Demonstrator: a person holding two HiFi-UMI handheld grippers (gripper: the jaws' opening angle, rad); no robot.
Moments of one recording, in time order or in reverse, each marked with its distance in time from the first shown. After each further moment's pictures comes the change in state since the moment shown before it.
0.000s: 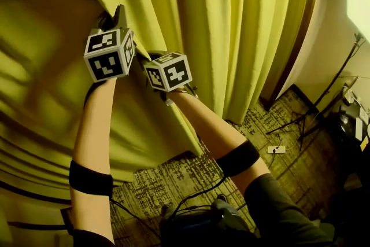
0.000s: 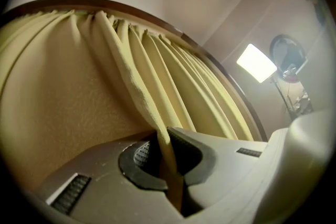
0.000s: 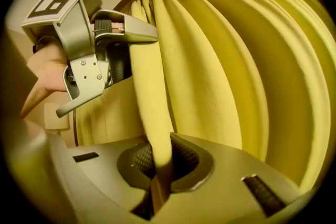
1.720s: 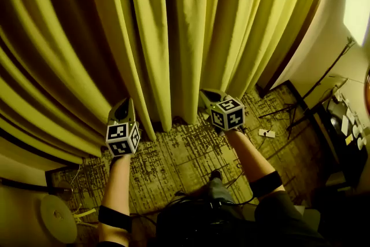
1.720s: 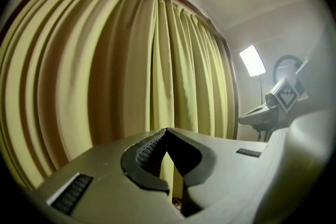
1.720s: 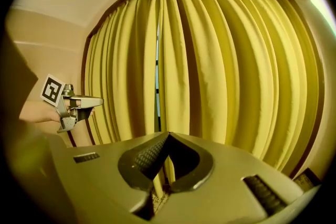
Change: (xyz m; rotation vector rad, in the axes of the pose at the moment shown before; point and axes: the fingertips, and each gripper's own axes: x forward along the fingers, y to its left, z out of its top) left arm -0.458 0.017 -0.282 -0.316 0.413 0.036; right arm -0.224 0.170 -0.240 -0.031 0.258 -0.157
